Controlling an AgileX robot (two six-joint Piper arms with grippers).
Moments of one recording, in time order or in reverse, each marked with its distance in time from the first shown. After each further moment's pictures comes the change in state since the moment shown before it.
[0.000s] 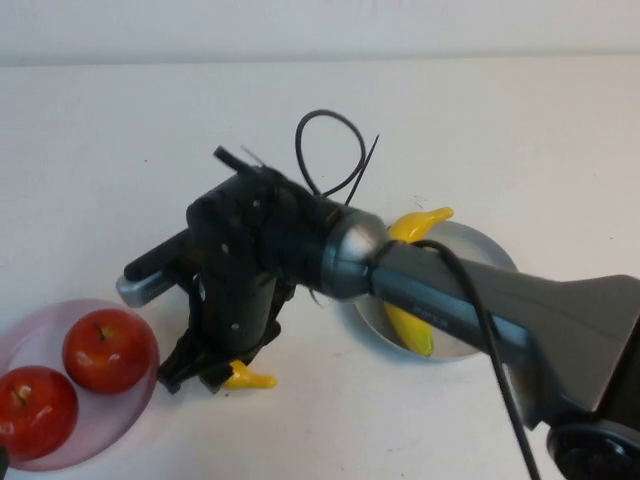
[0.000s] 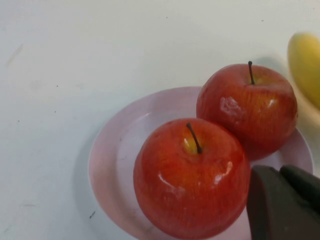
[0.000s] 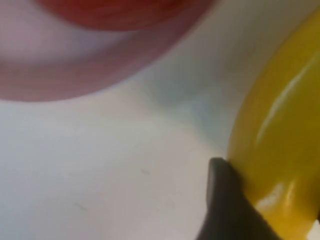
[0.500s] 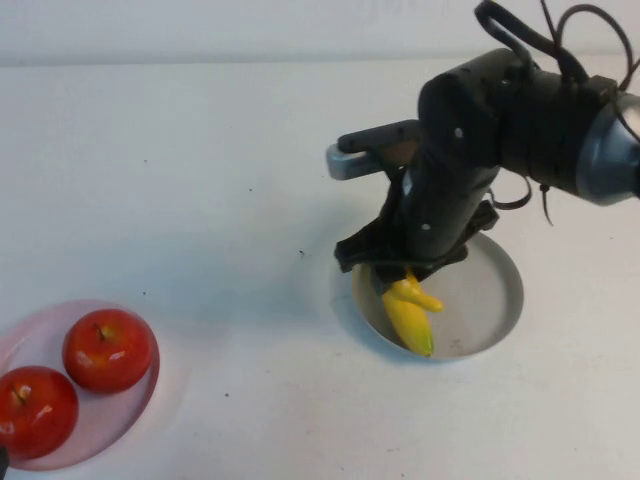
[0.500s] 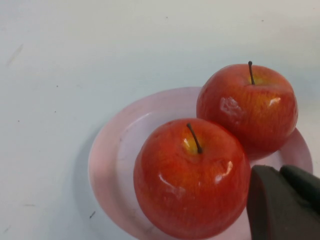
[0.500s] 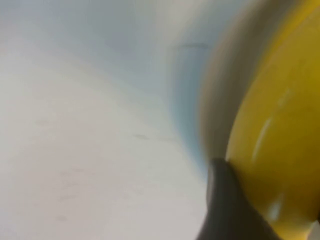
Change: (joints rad) right arm -0.293 -0.406 0.460 -0.076 -0.101 0.175; left arm 0.000 0.000 0.000 0.000 0.000 0.000
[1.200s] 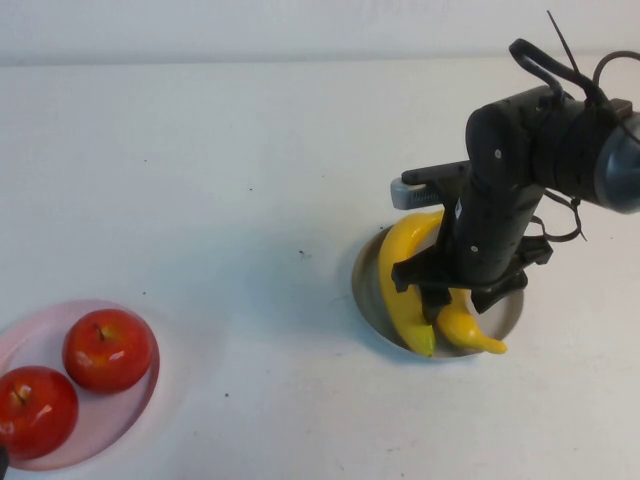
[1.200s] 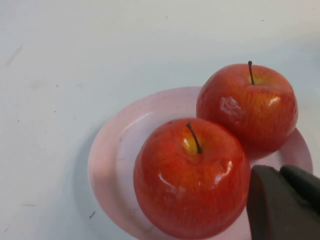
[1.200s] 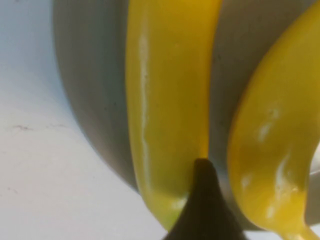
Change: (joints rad) right arm -0.132 0.035 0.131 0.001 0.002 0.022; left arm 0.000 0.000 0.000 0.000 0.000 0.000
